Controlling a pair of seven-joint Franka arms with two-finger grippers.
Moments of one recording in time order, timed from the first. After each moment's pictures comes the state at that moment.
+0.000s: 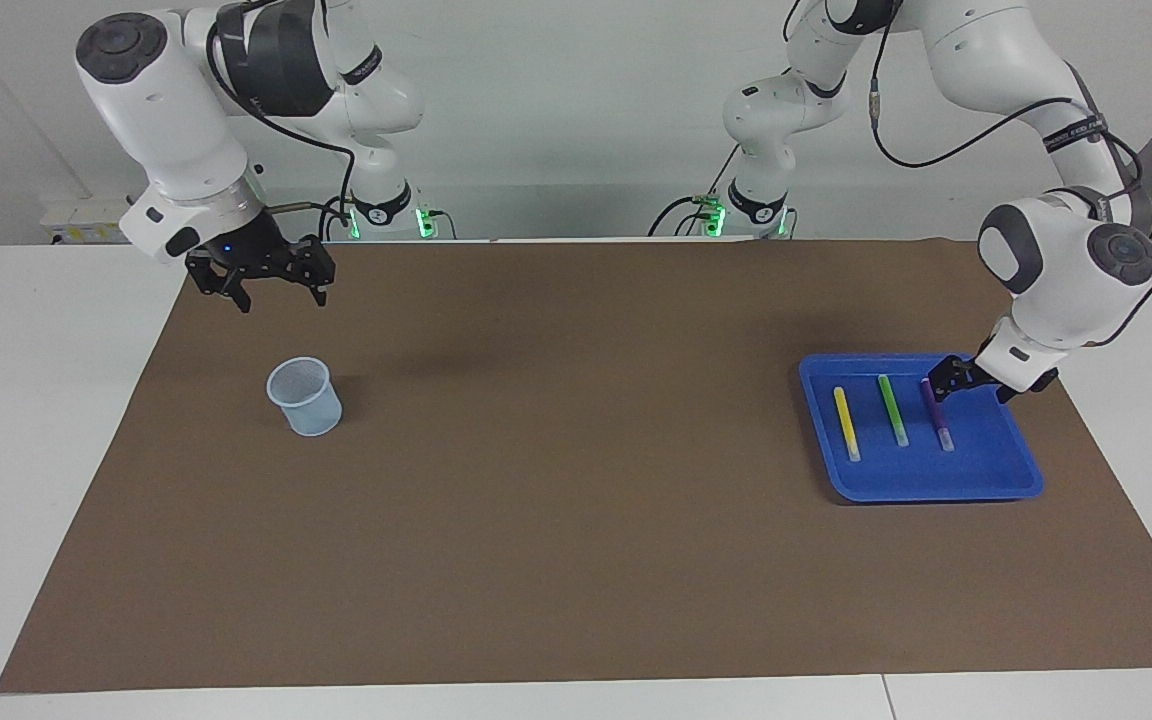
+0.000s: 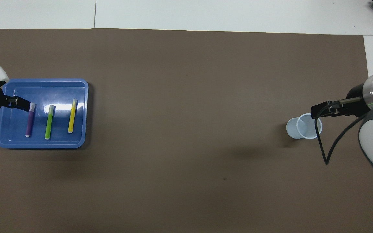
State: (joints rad) left arm 0.26 0.25 -0.12 -1.78 0.15 1.98 0.26; right arm 0.01 -0.02 0.03 -1.74 0.01 1.67 -0.04
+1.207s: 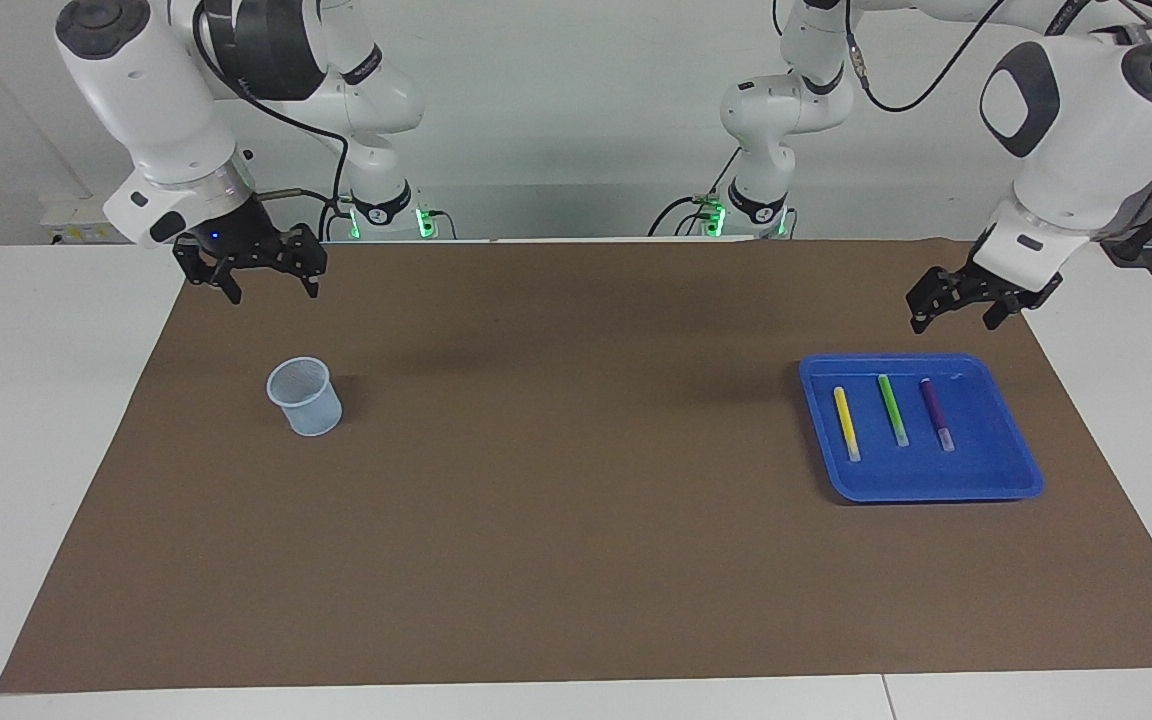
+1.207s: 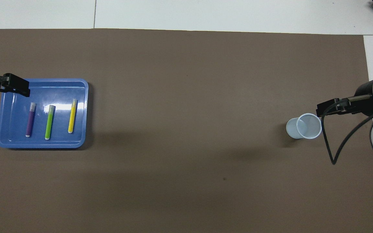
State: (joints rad) left arm 0.09 0.12 -0.12 -1.49 0.05 1.57 0.02; right arm 0.01 -0.02 0.02 -1.69 0.01 1.63 -0.04
